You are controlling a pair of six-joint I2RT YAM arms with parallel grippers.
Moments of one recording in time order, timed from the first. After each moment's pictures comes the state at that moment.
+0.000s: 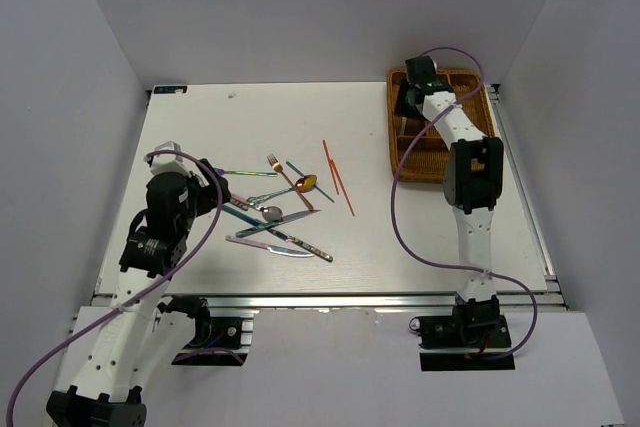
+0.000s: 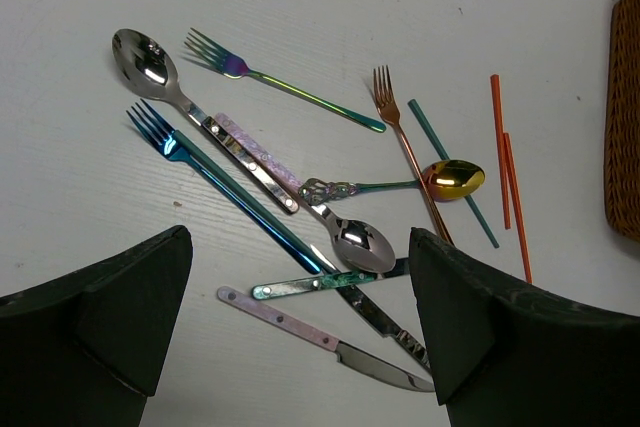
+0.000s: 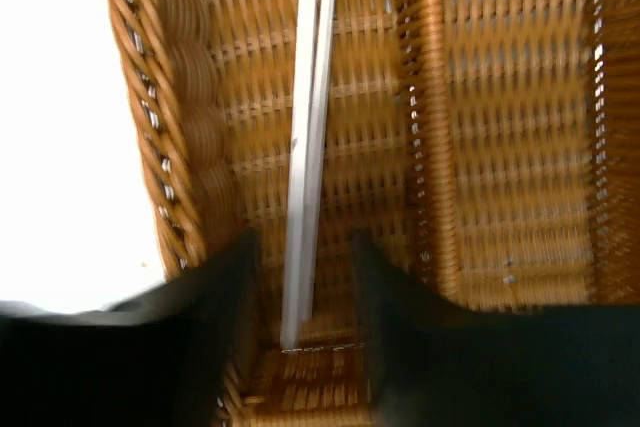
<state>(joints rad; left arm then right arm) -0.21 0.70 0.76 -0.50 -0.22 -0.47 0.20 2.39 2.15 -0.61 0.18 0.28</state>
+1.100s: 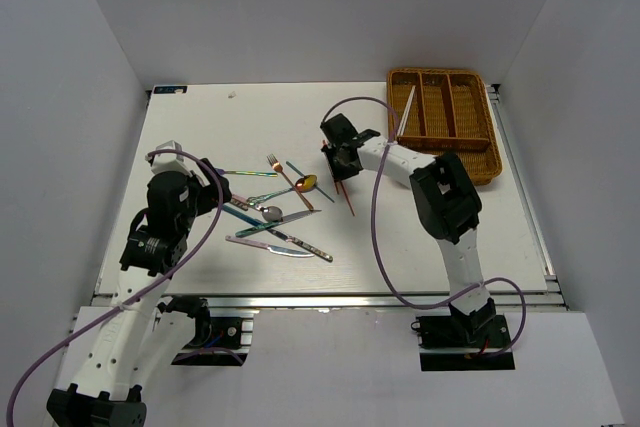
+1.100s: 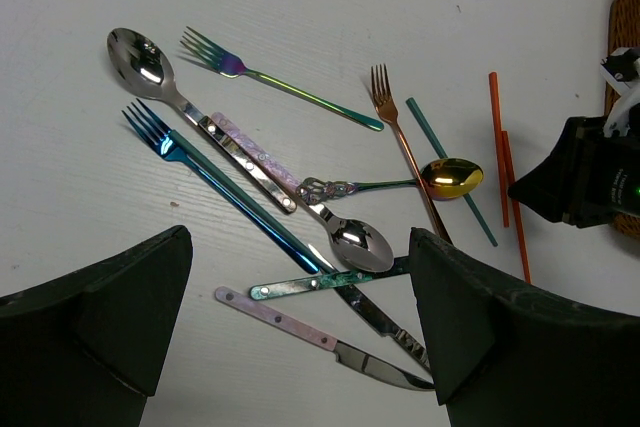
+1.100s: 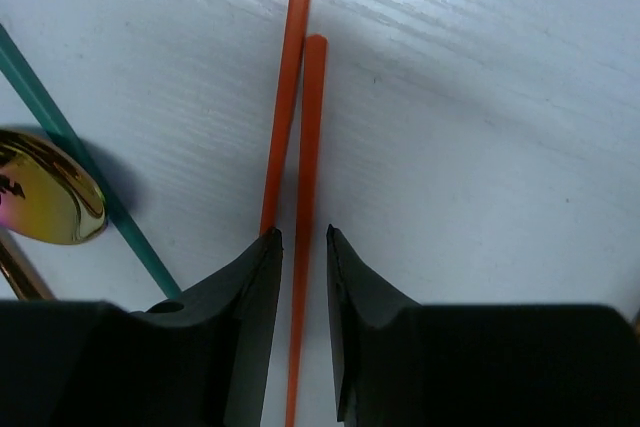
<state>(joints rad) -0.21 0.71 0.76 -0.49 -0.22 -0.47 0.66 2.14 1.63 -0.54 0.11 0.19</state>
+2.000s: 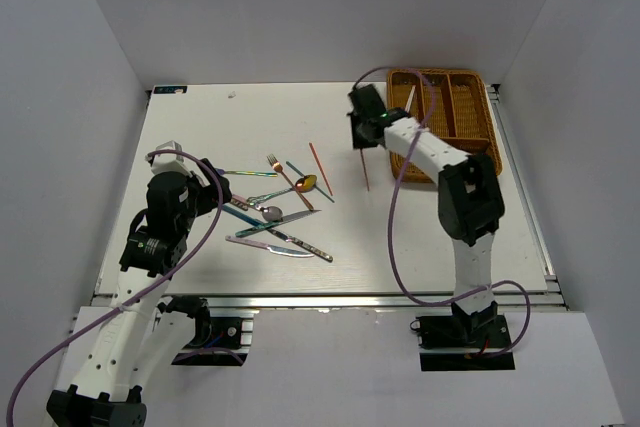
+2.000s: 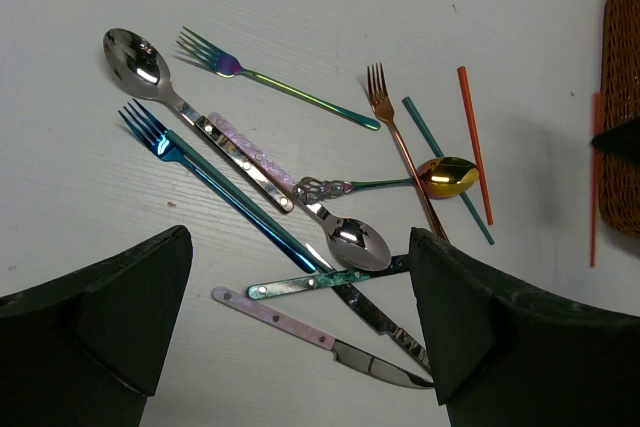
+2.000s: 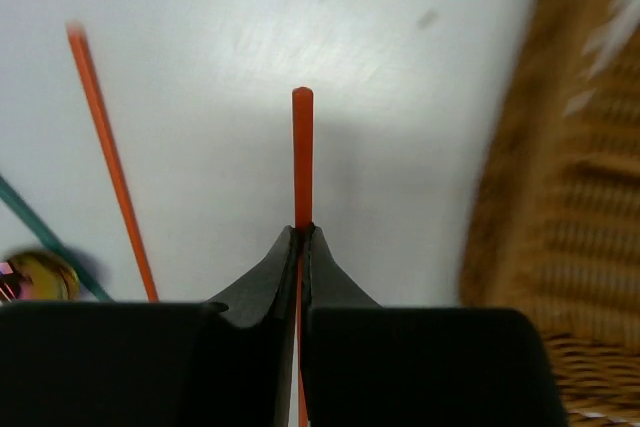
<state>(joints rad) -0.21 0.70 0.76 -0.49 -0.21 -0.47 0.57 2.07 1.68 -0.54 0.21 0.24</state>
